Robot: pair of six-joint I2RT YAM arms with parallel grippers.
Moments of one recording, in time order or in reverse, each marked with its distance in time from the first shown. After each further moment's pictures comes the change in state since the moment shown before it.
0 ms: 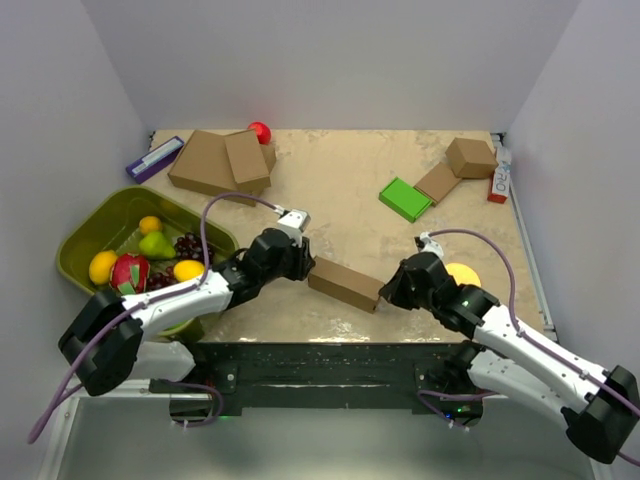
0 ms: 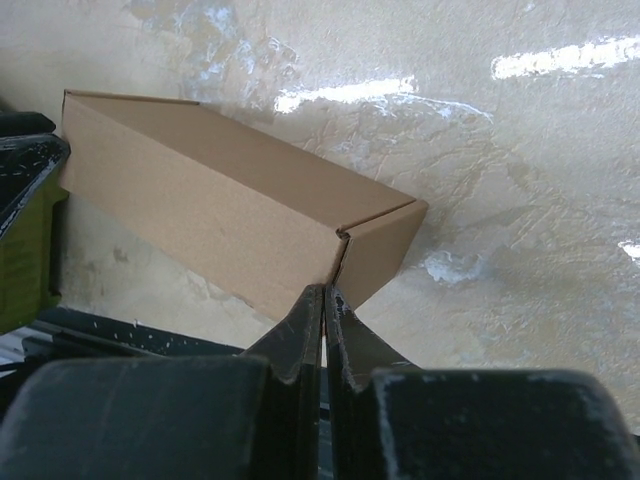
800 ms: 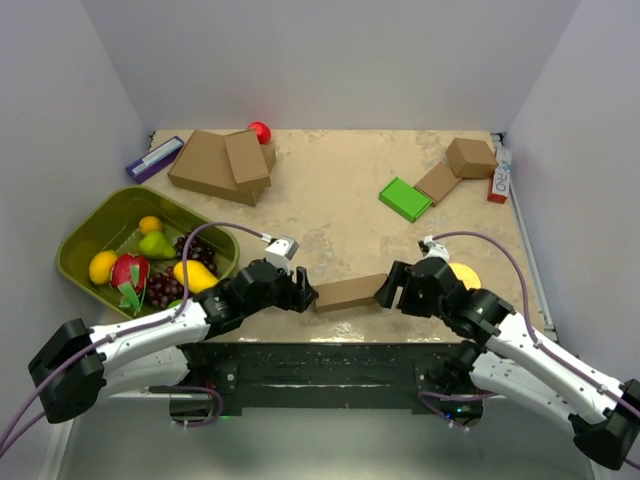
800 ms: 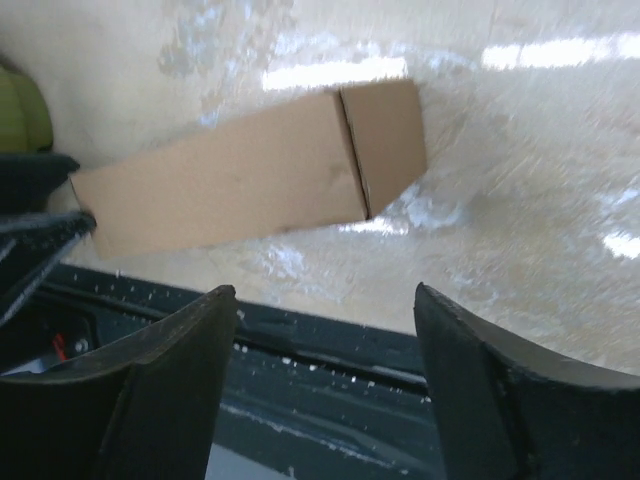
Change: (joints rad) left arm -0.129 -0.261 -0.220 0.006 0.004 -0.182; right arm 0.048 -0.114 0.044 -0.177 -0.006 -0.026
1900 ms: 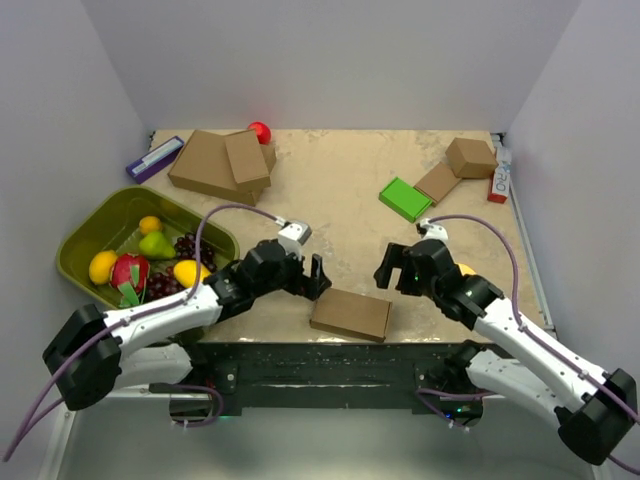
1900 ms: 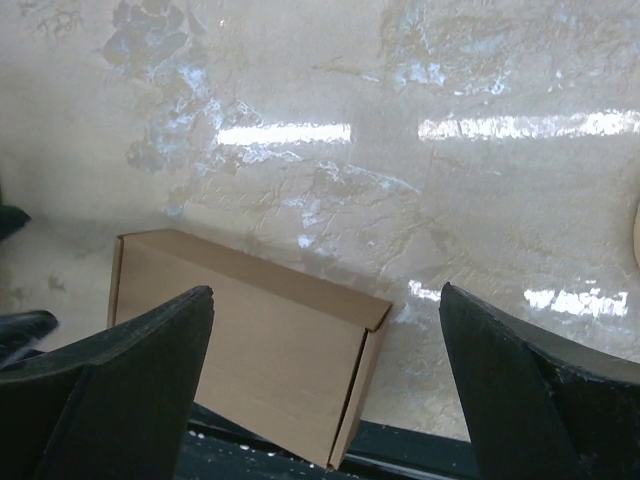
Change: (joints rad) left arm 0.026 0.112 0.117 -0.017 0.085 0.090; right arm -0.108 0.117 0.041 0.125 0.075 -0.189
